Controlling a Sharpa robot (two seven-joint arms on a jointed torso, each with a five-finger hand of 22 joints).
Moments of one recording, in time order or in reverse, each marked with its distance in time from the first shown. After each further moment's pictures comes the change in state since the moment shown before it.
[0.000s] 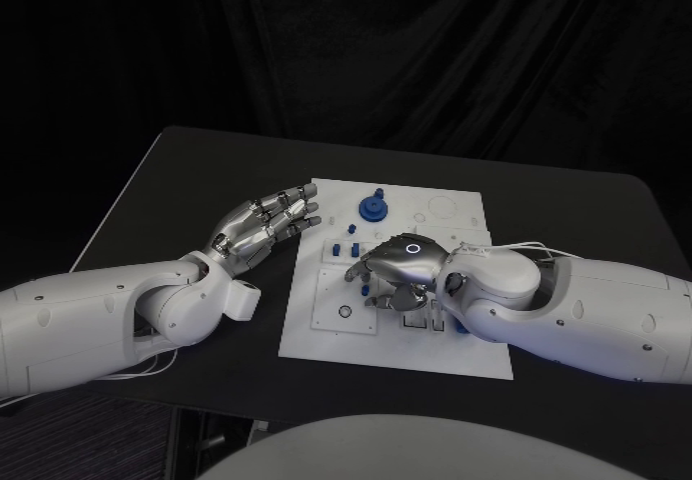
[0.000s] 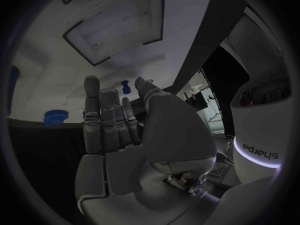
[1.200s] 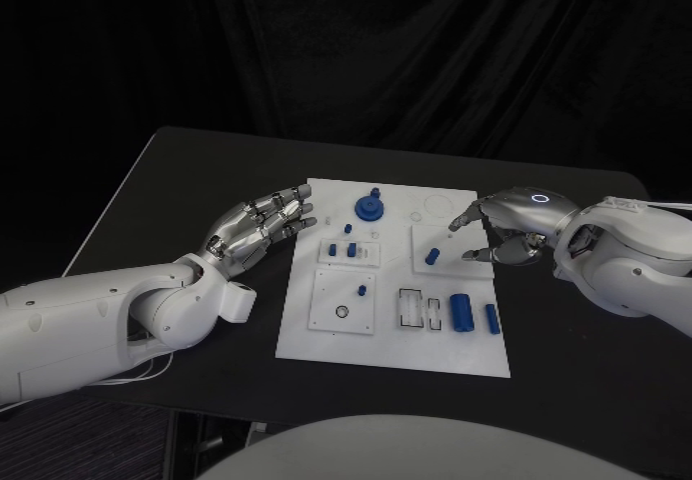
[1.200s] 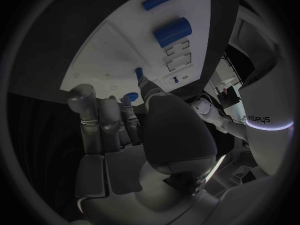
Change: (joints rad) left arm -0.001 -0.001 0.000 0.000 0.008 0.002 0.000; left_hand 0.000 0.000 0.000 0.000 0.005 0.004 0.004 0.000 0.001 0.000 0.000 0.000 0.000 0.000 0.000 0.004 0.001 0.000 0.004 0.004 0.004 0.002; right arm 0.156 -0.394 -0.002 0.122 0.100 0.041 -0.085; right_hand 0.012 0.028 -0.100 0.046 0.025 0.075 0.004 -0.033 -0.117 -0.083 0.014 -0.151 -0.134 0.194 -0.011 0.234 0.217 -0.044 0.216 -0.010 0.400 0.000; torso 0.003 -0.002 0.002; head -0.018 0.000
